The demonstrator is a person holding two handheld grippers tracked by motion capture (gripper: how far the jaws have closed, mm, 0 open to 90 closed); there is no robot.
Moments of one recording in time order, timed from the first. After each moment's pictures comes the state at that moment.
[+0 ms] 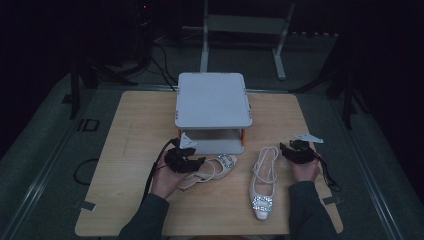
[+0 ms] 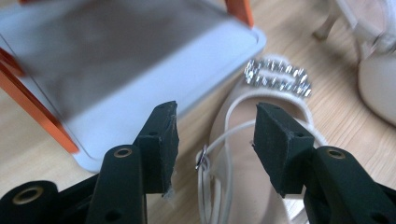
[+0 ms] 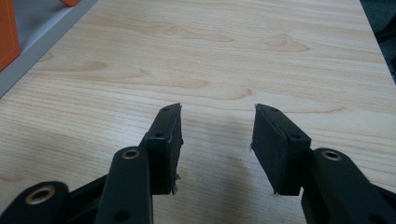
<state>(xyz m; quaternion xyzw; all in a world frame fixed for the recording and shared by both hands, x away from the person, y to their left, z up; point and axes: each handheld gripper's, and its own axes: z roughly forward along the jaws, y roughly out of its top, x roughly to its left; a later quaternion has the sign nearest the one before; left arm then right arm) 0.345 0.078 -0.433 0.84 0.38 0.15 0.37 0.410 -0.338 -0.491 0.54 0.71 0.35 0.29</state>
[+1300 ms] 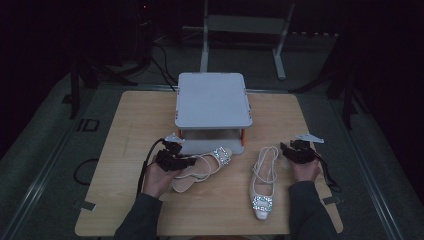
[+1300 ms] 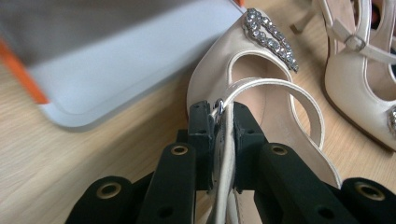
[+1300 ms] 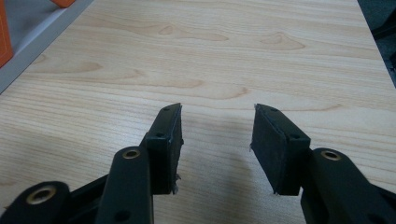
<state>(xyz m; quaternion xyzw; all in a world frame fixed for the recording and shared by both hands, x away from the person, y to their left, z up) 0.352 0.114 -0.434 0.81 0.42 0.03 0.40 0.411 -0.341 -0.492 0.55 0.70 0.35 0.28</state>
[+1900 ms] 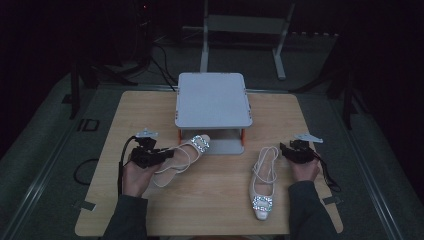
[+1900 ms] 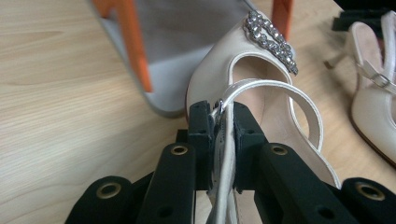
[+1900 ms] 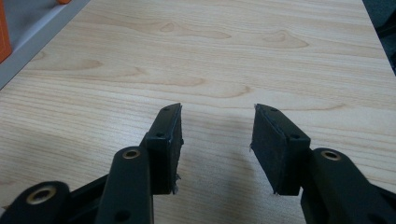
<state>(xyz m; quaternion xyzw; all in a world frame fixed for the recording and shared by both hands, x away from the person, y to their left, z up) 0.343 0.174 -0.417 0.76 0.49 0.08 0.42 0.412 -0.339 -0.494 0.55 0.71 0.35 0.28</state>
